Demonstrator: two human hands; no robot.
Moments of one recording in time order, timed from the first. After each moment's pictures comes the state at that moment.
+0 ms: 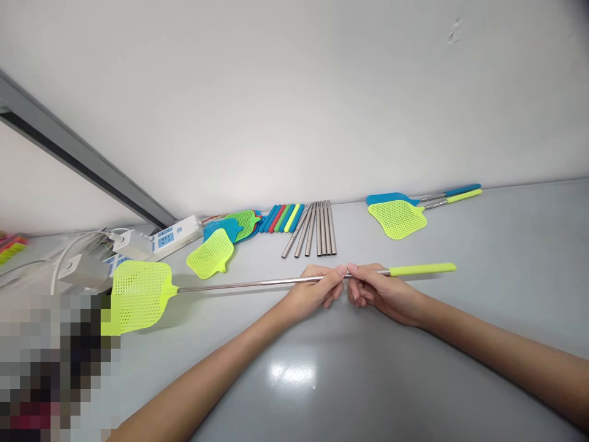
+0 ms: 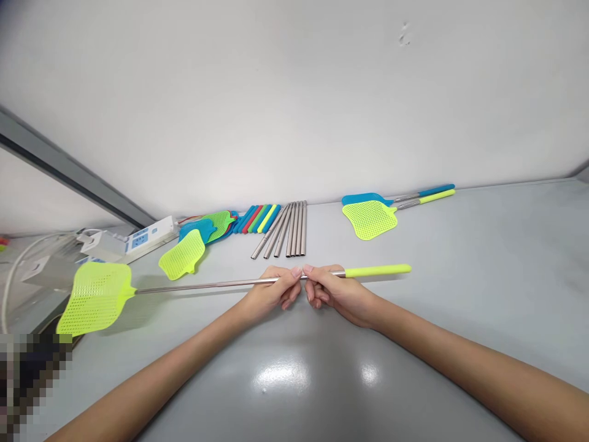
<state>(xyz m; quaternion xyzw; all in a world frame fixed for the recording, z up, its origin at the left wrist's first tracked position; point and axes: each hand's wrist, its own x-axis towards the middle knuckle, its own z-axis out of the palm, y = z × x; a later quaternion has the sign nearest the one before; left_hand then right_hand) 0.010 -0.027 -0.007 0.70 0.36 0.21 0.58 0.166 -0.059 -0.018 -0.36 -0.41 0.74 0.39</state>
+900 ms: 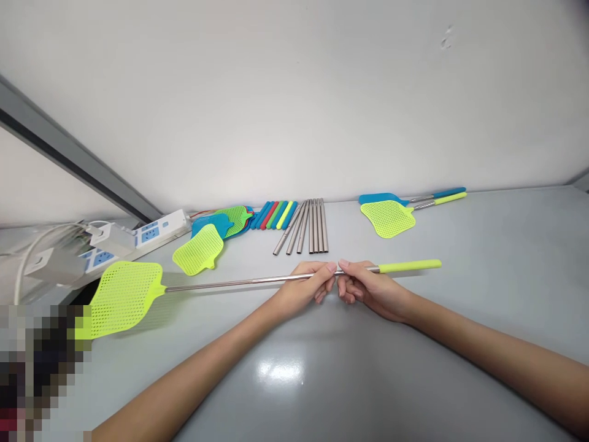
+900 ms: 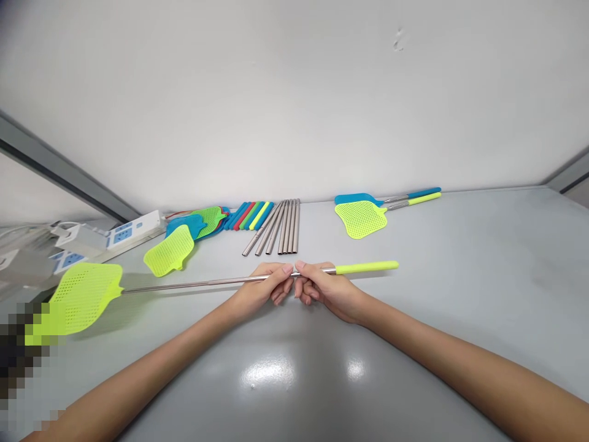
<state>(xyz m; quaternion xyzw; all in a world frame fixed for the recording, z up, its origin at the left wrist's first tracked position) 0.012 -0.026 -0.012 0.68 0.34 0.23 0.61 0.165 -0.058 -0.017 -0.35 -0.40 0.74 0.41</state>
